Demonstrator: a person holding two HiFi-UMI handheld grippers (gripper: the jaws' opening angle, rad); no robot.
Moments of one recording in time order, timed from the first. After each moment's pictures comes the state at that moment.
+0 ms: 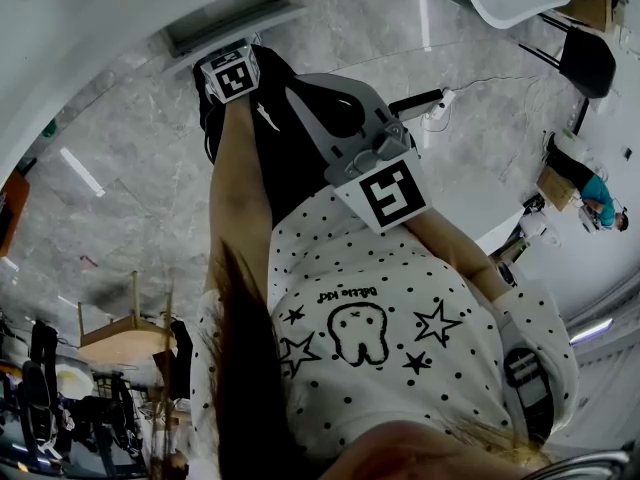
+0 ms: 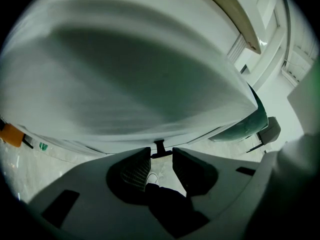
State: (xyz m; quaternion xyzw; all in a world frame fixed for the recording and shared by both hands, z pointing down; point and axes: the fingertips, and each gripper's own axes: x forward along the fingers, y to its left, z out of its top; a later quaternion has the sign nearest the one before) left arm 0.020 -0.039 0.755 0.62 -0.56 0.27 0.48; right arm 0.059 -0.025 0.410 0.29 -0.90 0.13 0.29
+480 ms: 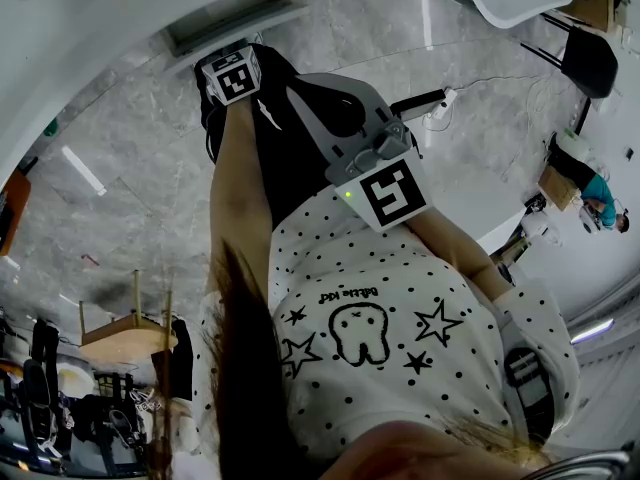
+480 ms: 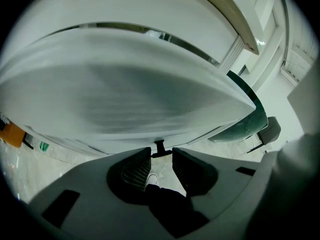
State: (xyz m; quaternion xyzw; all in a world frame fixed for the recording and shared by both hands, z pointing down) left arm 0.019 -0.040 0.748 0.63 -0.56 0.26 0.47; right arm 0.060 -0.026 0.410 0.29 -0.90 0.13 0.29
